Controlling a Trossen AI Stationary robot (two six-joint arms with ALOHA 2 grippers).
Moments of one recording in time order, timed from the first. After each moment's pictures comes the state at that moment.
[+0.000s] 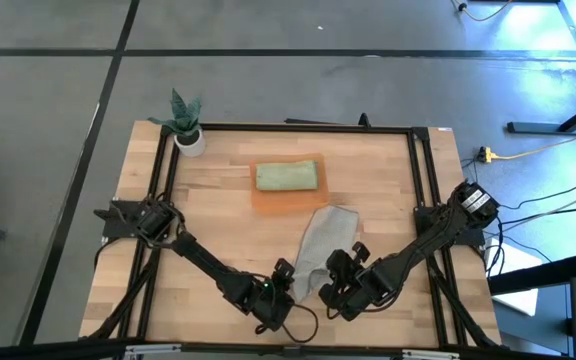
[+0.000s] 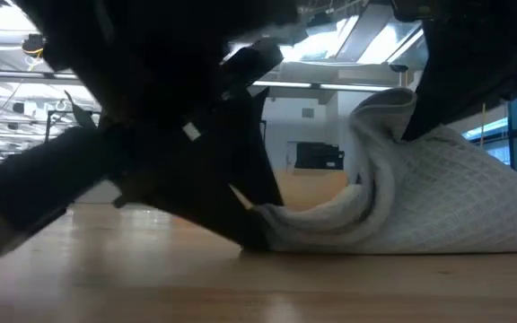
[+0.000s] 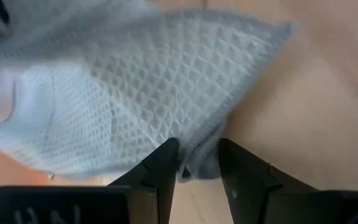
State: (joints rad) left arm -0.59 2.16 1.41 -0.35 -0.64 0.19; right arm 0.66 1.82 1.22 -0.71 0.61 1.27
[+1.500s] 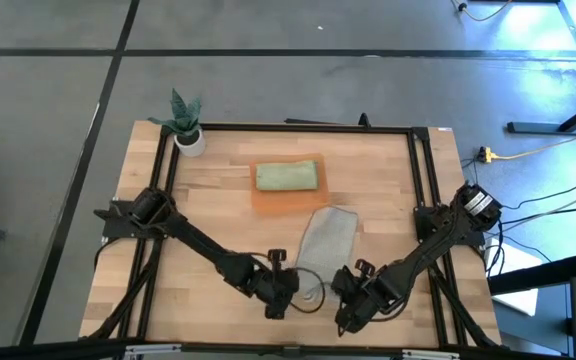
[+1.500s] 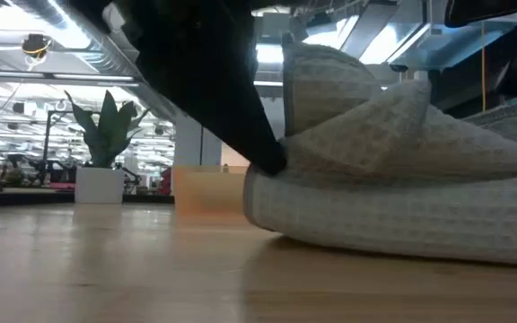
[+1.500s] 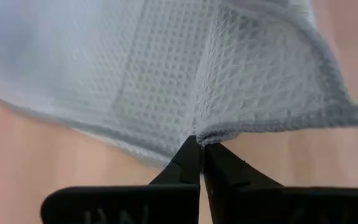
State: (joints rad) left arm -0.51 2.03 1.41 -0.42 -0.37 -0.40; right arm 0.73 1.82 1.23 -0.70 0.21 1.15
